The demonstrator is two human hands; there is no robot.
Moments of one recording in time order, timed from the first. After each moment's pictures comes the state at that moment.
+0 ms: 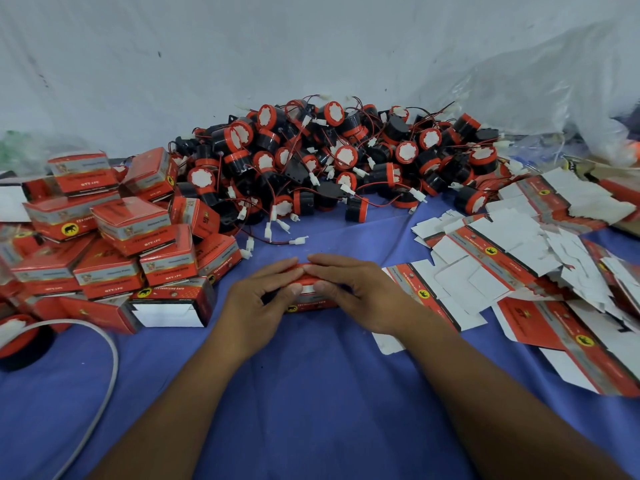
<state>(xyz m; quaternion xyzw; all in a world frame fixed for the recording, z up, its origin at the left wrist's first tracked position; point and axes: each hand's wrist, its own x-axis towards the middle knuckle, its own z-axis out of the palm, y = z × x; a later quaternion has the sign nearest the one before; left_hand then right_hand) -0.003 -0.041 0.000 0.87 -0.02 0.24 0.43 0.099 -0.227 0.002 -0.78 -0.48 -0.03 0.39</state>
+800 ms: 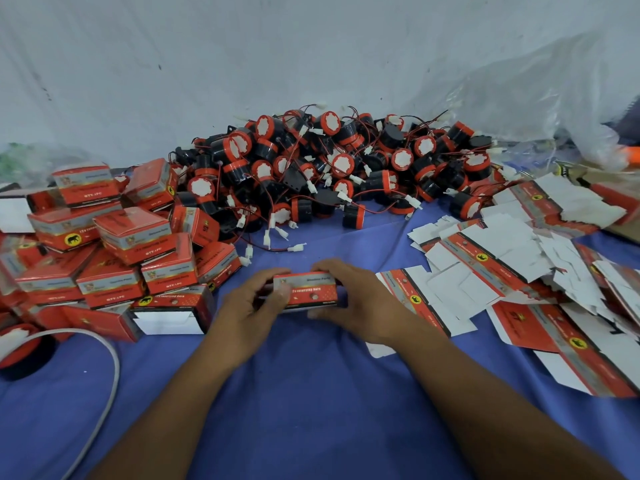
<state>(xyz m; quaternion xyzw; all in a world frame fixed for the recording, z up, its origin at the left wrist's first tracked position) -0.011 -0.033 0.005 0.85 0.01 0.18 0.49 0.099 -0.228 -0.001 -0.79 -0.45 0.02 0.42</state>
